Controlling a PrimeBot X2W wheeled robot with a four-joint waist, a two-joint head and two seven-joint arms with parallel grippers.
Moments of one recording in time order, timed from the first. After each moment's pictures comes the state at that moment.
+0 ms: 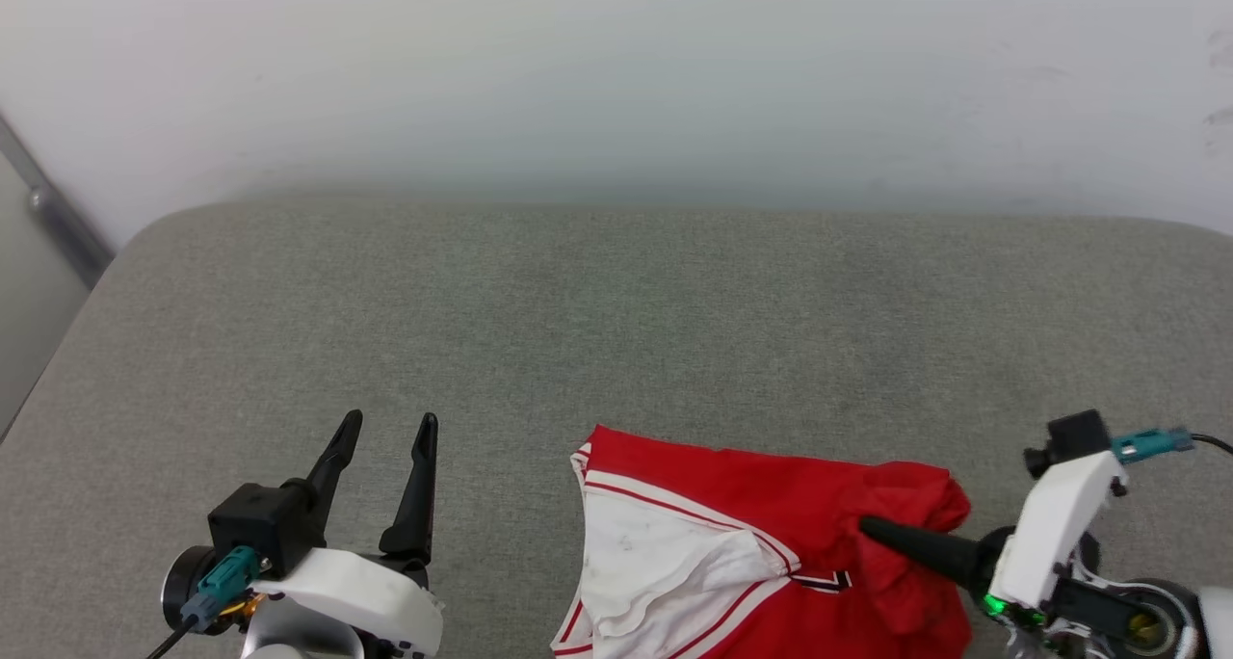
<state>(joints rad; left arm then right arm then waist) -0.11 0.50 -0.52 -0.02 -0.69 0.28 -0.24 -0.14 -0.05 -0.21 0.14 0.94 0.13 1.07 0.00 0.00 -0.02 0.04</state>
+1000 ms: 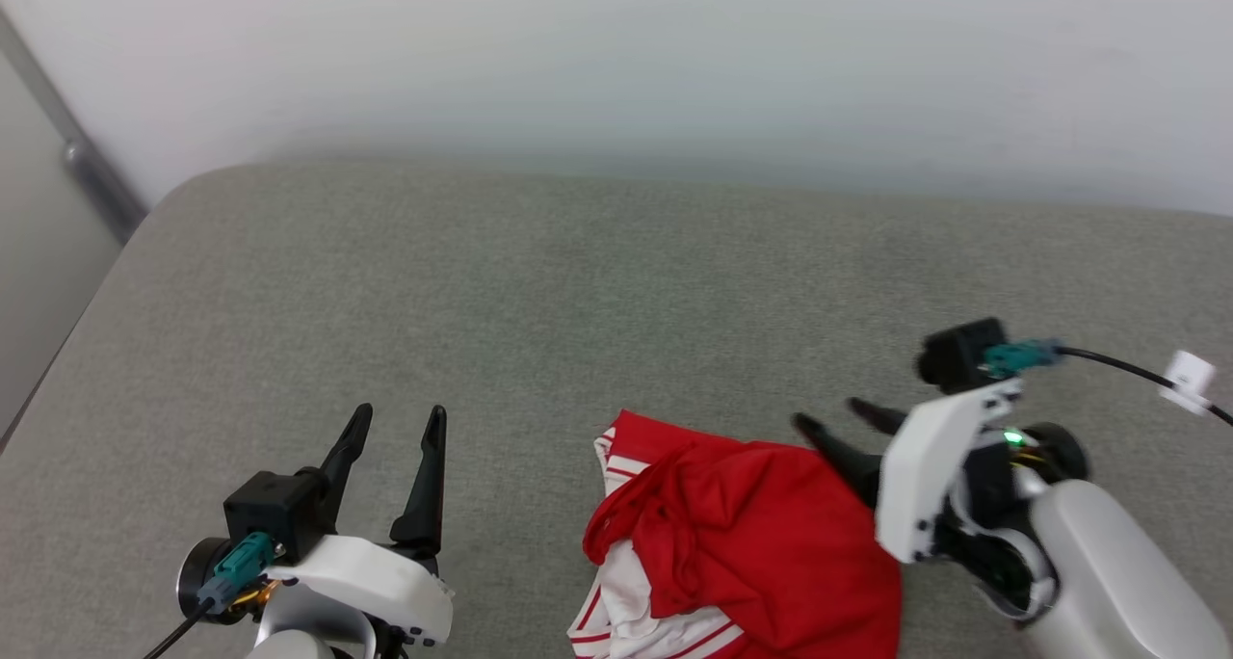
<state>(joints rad) -0.16 0.47 -0.53 0.05 -0.69 0.26 -0.24 -0.40 -0.23 0.41 0.33 0.67 0.13 0.48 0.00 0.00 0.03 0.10</state>
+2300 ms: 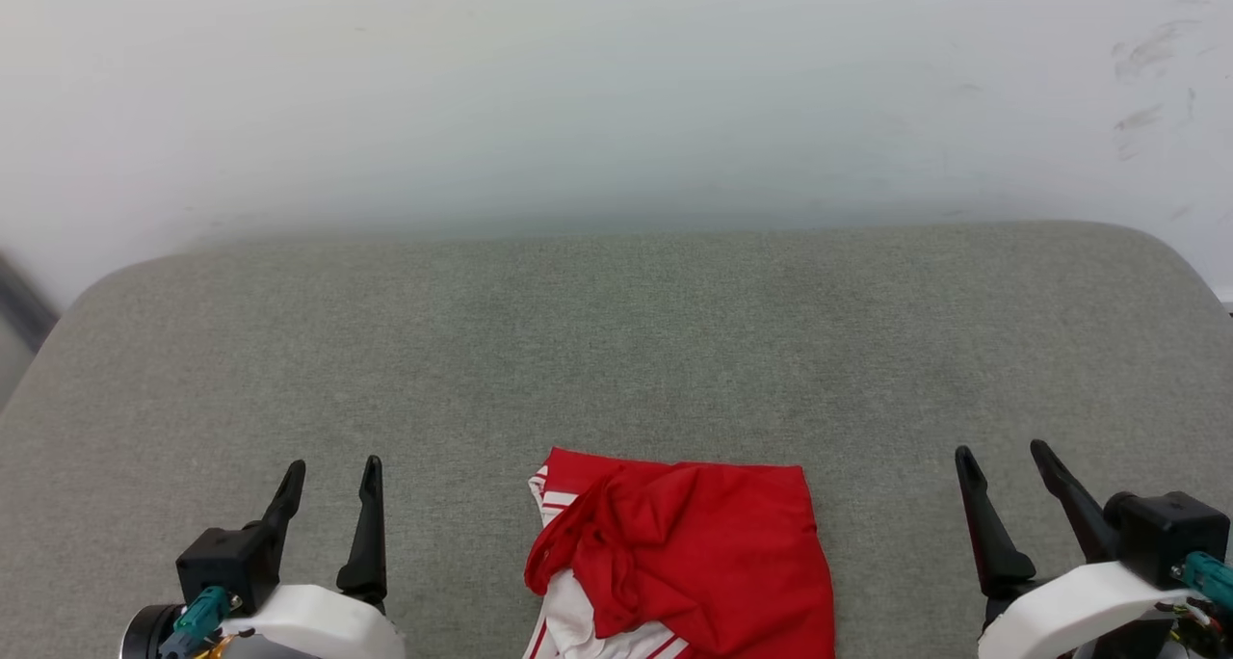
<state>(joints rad) -0.03 0.48 -0.44 0.06 -0.65 0.31 -0.26 0.09 -0.07 -0.02 -0.09 0.16 0.13 0.06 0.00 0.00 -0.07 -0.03</state>
